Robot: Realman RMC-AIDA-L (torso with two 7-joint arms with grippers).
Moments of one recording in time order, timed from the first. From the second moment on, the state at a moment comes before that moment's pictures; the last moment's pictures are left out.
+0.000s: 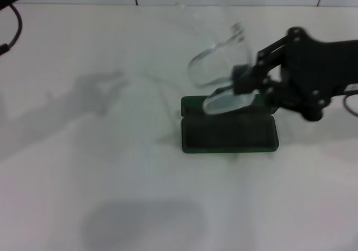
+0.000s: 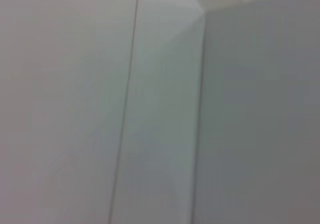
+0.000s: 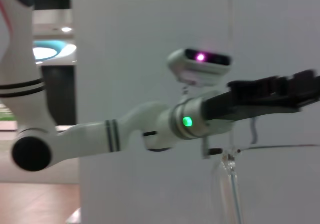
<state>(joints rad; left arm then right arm) -0.13 -2.10 1.23 1.47 1.12 1.34 -1.68 0.60 2.02 -1.02 -0.86 -1.52 -1.90 1.34</state>
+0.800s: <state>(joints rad) -0.21 -2.09 1.27 1.22 1.08 1.47 -1.54 0.67 2.02 -1.13 -0.75 -1.44 -1.85 1.23</state>
